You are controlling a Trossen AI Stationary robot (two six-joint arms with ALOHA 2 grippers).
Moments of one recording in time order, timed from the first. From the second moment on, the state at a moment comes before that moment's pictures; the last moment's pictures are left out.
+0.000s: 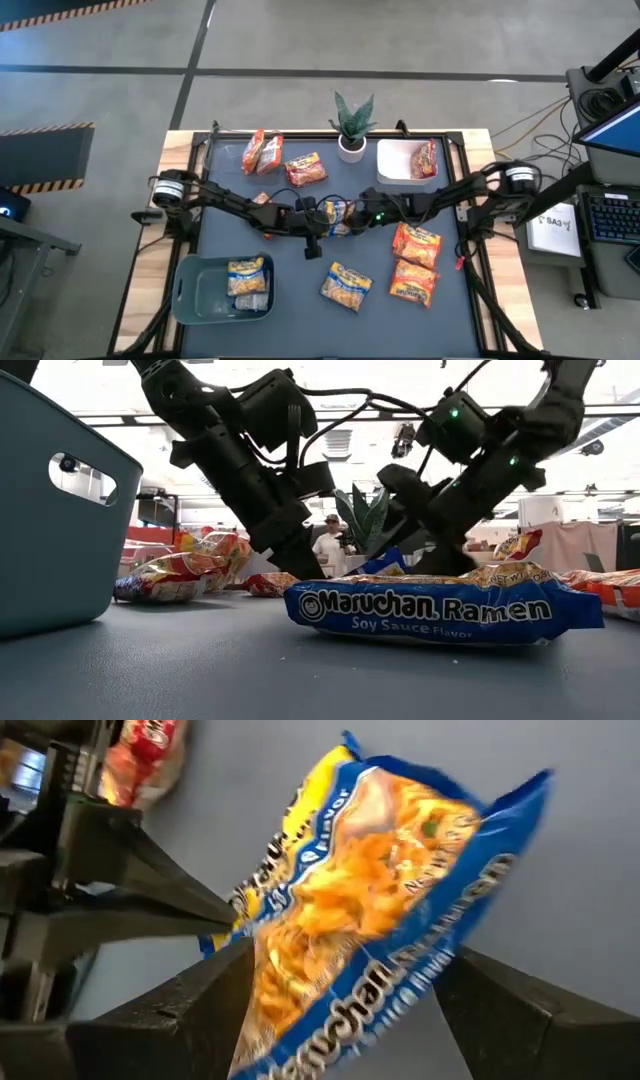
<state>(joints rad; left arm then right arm) -0.06 1.89 0.99 0.00 -0.23 -0.11 -0.06 1.64 0.60 0.39 0.06 0.98</state>
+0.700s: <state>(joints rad) -0.08 1.71 0.99 -0.11 -0.23 -0.03 -0.05 1.65 0.59 0.57 0.03 0.82</state>
